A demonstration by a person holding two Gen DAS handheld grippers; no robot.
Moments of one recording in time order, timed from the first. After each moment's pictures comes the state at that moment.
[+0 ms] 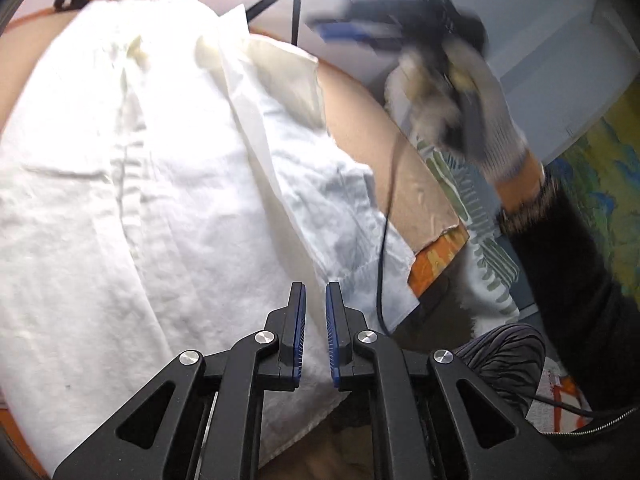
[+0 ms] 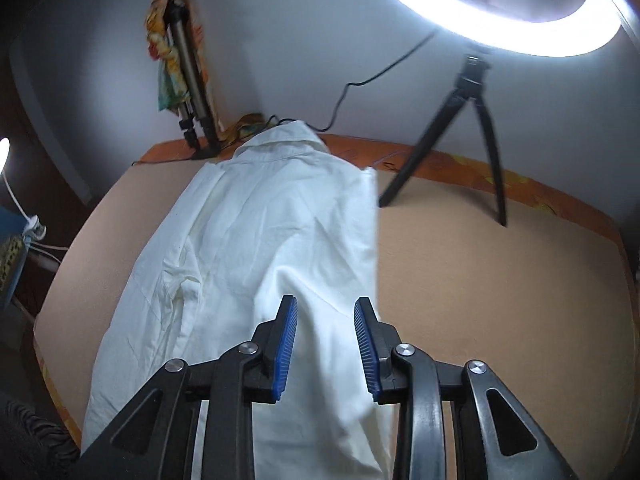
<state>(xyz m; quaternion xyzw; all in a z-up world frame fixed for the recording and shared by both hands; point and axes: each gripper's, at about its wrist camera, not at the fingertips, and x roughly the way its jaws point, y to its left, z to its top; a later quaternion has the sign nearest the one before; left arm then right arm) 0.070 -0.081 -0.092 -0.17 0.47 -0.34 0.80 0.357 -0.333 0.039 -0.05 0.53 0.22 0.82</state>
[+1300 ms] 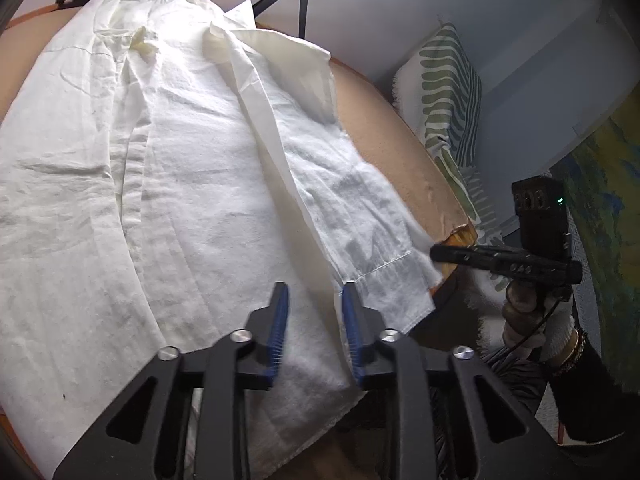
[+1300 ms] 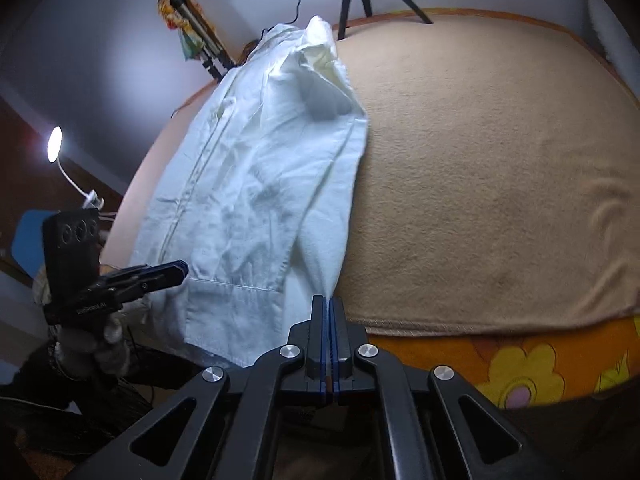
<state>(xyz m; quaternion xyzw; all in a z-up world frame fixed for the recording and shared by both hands) 0.076 -0.090 -0.109 -0.17 0.48 -0.33 0.79 0.144 -0.463 0.004 0.06 0.63 0.23 0.74</state>
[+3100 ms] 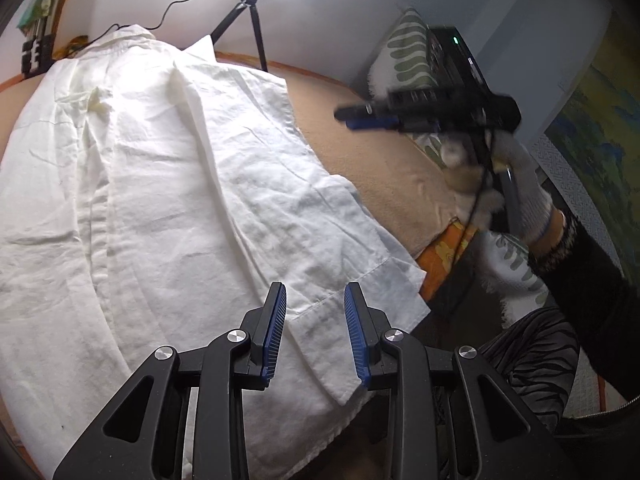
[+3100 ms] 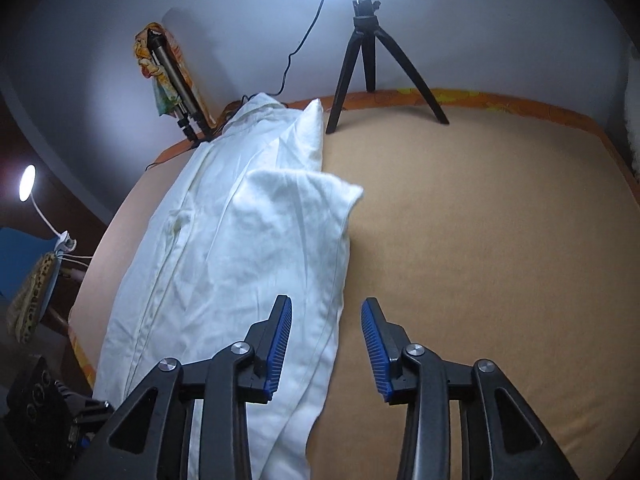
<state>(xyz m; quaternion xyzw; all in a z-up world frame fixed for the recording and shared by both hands) 0.070 -0.118 -0.090 -0.09 0.43 -0.35 0.83 0.275 -0.429 0.021 0.02 0.58 0.24 0.78</state>
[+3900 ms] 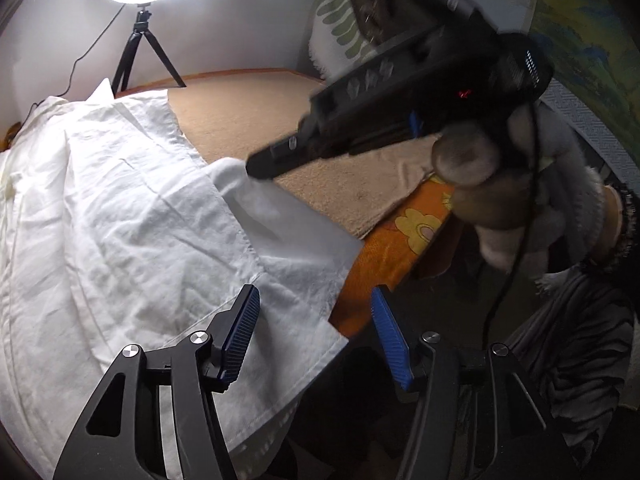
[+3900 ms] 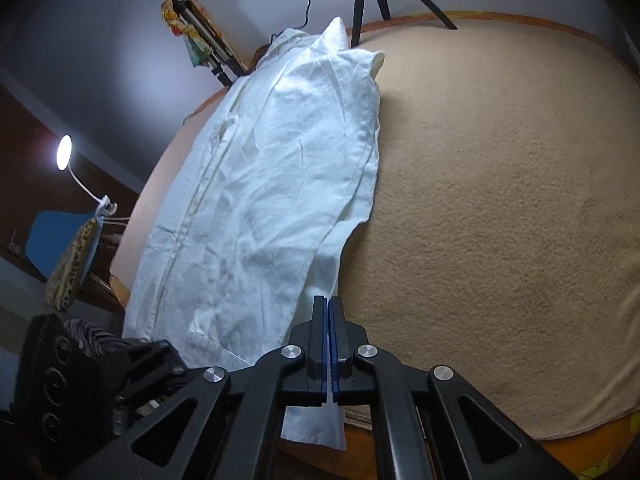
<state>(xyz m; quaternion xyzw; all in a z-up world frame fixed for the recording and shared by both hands) 0.041 -0.252 -0.096 0.05 0.39 -0.36 0.84 0.196 -0.461 0.004 0.10 0.61 0.29 0.73</state>
